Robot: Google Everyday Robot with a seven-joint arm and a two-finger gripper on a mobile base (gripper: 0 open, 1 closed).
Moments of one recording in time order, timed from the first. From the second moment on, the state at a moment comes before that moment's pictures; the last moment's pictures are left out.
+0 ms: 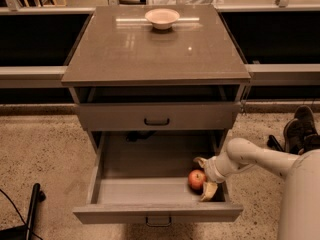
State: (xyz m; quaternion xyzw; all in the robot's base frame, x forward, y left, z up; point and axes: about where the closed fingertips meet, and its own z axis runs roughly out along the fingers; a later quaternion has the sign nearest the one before) arm 0.549 -0.168 0.382 -0.69 0.66 0.17 0.22
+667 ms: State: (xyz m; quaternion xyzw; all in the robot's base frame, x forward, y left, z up) arm 0.551 -0.181 0.366 -0.66 0.70 0.17 0.22
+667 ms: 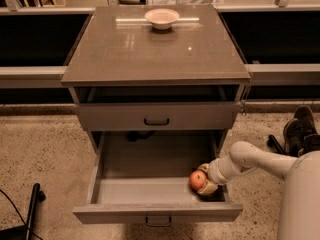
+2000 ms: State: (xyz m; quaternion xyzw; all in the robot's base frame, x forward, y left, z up) arm 0.509 -0.040 0.595 -0.78 0.54 0.16 0.26
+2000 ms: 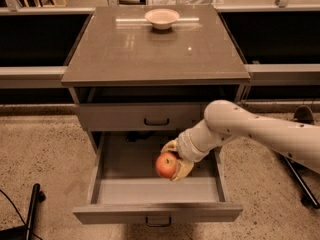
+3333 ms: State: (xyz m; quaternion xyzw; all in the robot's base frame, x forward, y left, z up) arm 0.561 -0.020 0.751 -0.72 0.48 0.19 0.46
